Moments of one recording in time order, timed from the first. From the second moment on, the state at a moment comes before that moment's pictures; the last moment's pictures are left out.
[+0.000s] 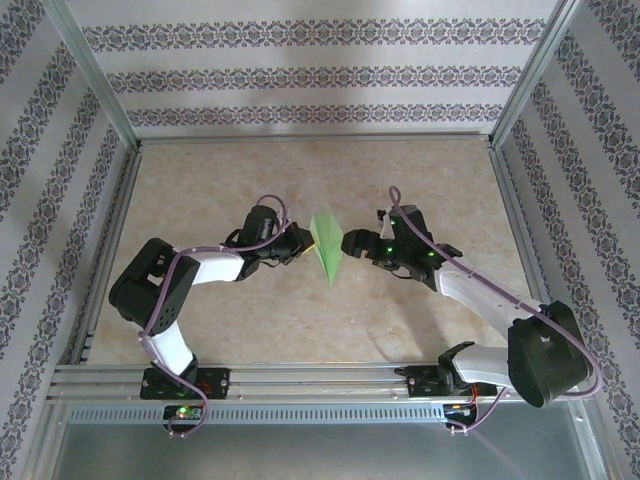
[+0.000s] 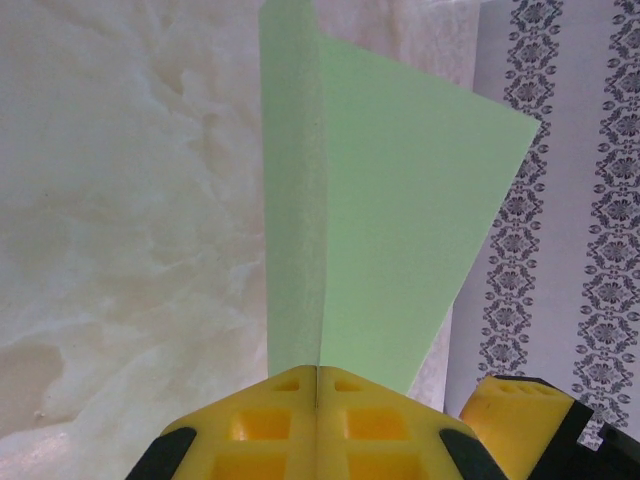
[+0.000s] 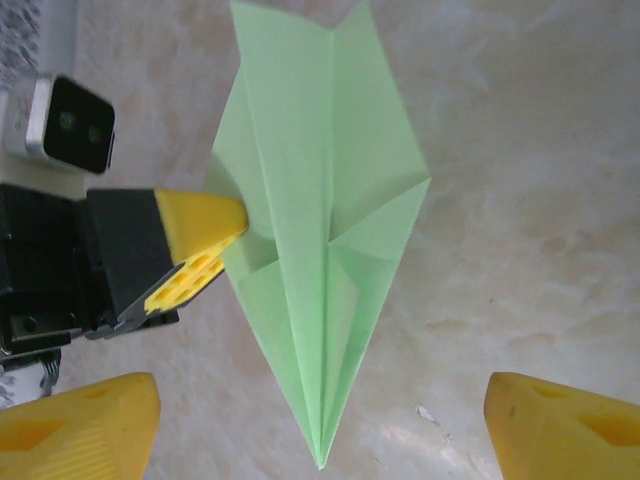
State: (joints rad) left arm -0.49 1.74 0.76 0.44 0.49 -1.12; right arm 0.47 1.27 0.72 -0.21 -0.37 0.75
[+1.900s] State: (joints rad) left arm -0.51 1.87 0.75 0.60 0.53 -1.19; right arm 0.61 1.65 0.95 -0.36 -0.25 0.67
